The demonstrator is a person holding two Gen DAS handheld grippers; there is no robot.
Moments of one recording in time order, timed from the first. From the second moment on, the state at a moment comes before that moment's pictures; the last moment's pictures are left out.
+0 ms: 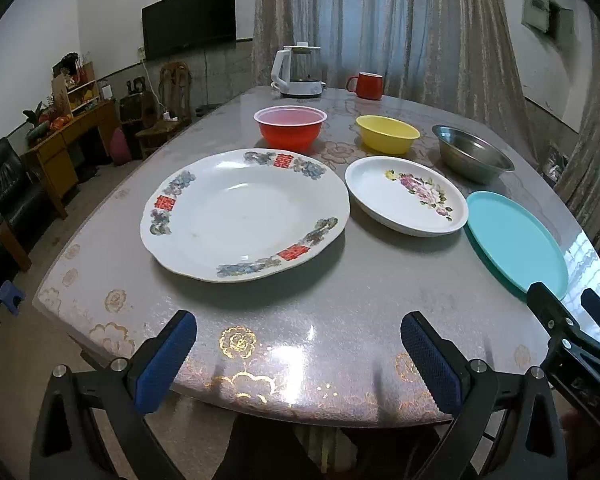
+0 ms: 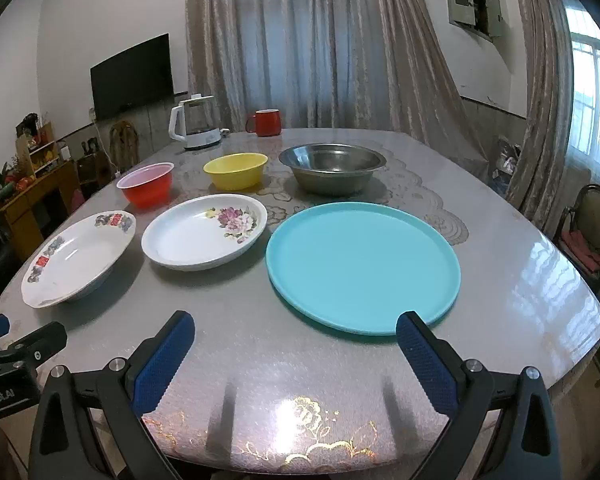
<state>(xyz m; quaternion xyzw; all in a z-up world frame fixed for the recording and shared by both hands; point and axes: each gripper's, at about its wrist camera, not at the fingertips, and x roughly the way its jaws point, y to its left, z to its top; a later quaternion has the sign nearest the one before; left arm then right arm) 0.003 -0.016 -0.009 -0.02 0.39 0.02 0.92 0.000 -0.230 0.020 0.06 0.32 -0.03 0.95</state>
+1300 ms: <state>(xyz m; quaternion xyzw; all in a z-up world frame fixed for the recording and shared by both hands) 0.005 -0.040 -0.012 -0.01 0.40 -0.10 0.91 -0.002 -0.240 0.019 0.07 0.32 -0.05 0.94</state>
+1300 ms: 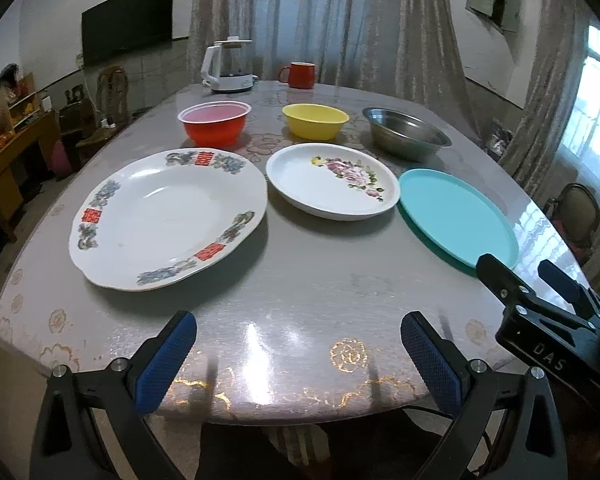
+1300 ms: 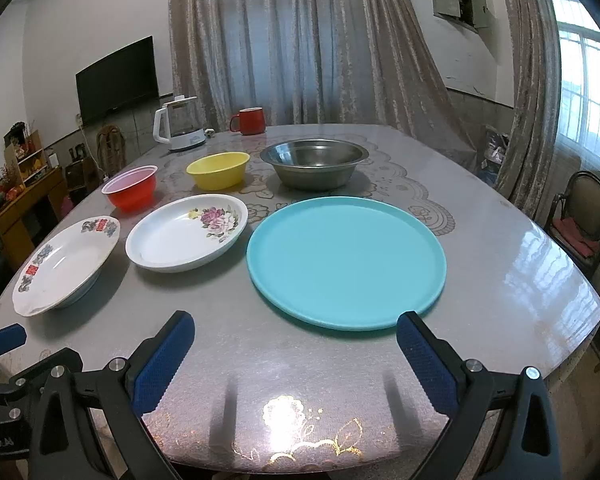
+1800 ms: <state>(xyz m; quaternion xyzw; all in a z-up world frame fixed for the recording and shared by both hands) 0.005 -0.029 0.001 -0.02 0.35 -0.17 0.92 0.004 -0.246 0.019 0.09 0.32 -0.06 0.94</state>
